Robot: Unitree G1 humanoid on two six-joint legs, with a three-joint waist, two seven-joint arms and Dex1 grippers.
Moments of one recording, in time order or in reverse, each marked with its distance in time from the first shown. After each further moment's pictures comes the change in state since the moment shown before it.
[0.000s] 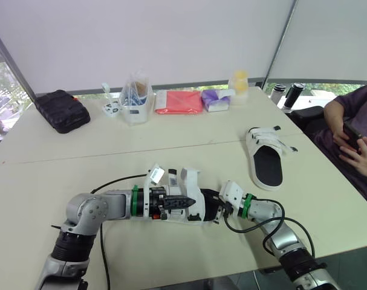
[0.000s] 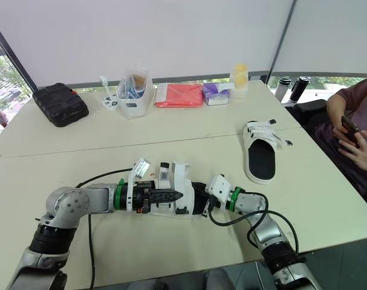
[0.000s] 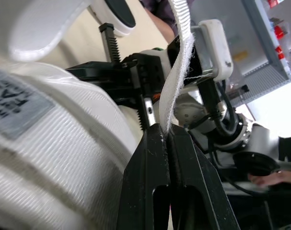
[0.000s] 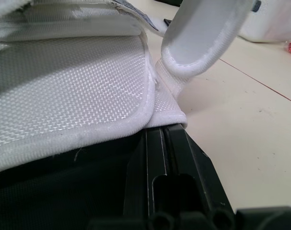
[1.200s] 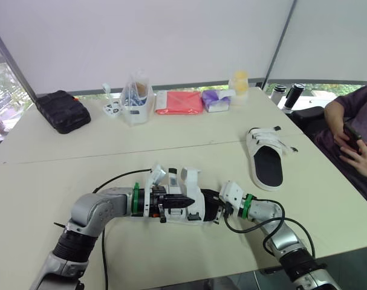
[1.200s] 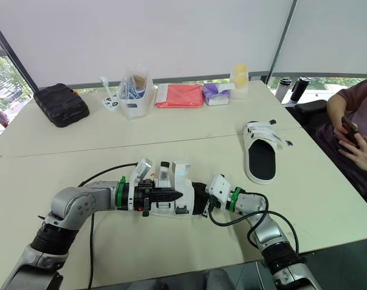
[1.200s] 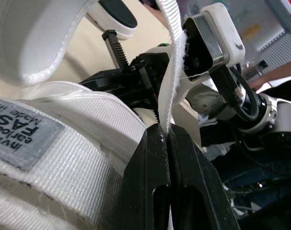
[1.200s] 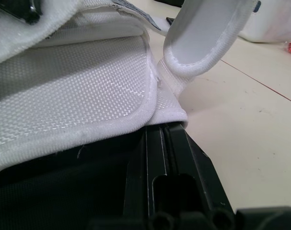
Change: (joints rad) left arm -0.011 0.018 -0.083 0.045 0.179 -0.188 -0.157; right arm 0.004 -0.001 0.000 0.000 0.000 0.000 -0.003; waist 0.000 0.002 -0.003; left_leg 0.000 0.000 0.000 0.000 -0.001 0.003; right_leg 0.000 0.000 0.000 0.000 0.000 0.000
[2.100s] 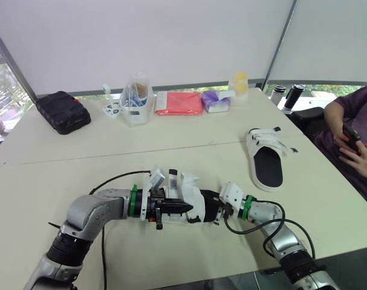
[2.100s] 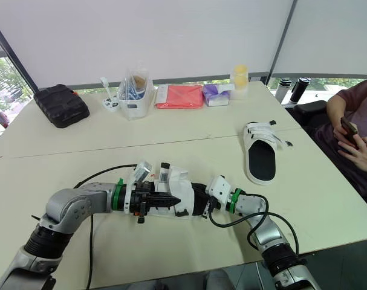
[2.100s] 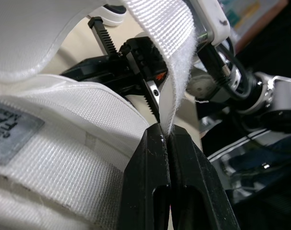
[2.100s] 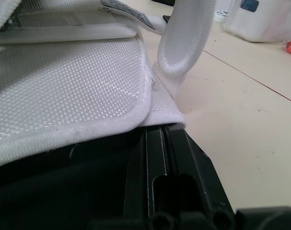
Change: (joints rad) left arm 0.019 0.073 -0.053 -0.066 0.057 -0.062 -0.076; right arm 0.011 0.001 0.001 -0.007 0.000 0.001 -0.007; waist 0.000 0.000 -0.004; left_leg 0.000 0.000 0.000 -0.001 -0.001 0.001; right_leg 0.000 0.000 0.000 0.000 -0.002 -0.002
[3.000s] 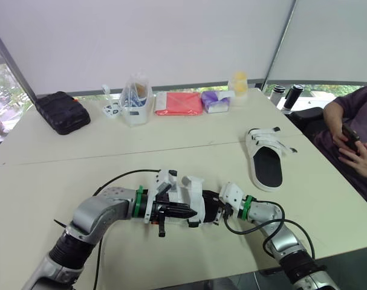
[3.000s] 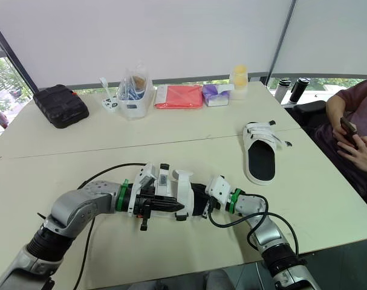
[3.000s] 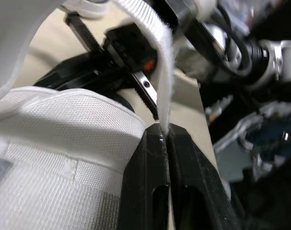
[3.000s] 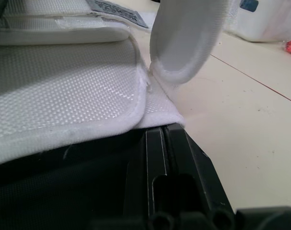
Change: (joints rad) left arm 0.018 -0.023 -0.028 -0.046 0.052 -0.042 -0.010; right arm 0.001 0.002 0.002 0.000 0.000 0.001 -0.003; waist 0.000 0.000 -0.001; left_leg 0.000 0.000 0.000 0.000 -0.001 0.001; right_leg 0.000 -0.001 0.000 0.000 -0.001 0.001
